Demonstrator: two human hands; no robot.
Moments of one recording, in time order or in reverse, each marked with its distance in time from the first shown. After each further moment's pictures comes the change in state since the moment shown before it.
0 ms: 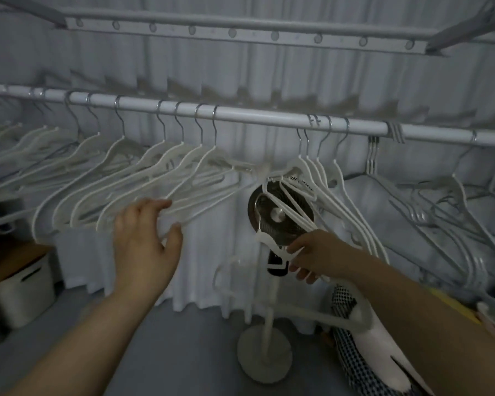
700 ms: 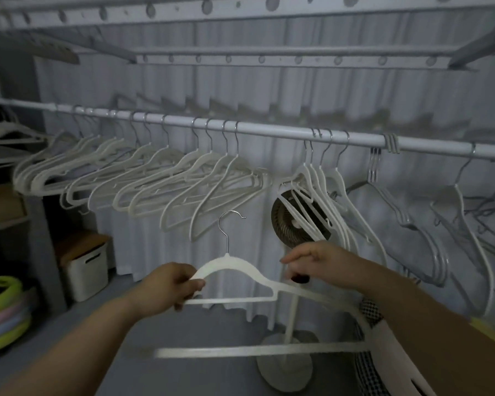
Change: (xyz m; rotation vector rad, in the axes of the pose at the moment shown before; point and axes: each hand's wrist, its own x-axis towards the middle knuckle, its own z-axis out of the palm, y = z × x) left_hand -0.065 0.026 -0.033 0.001 -0.773 -0.324; right_hand -0.061 0.019 -0.020 -0.008 -0.215 -0.381
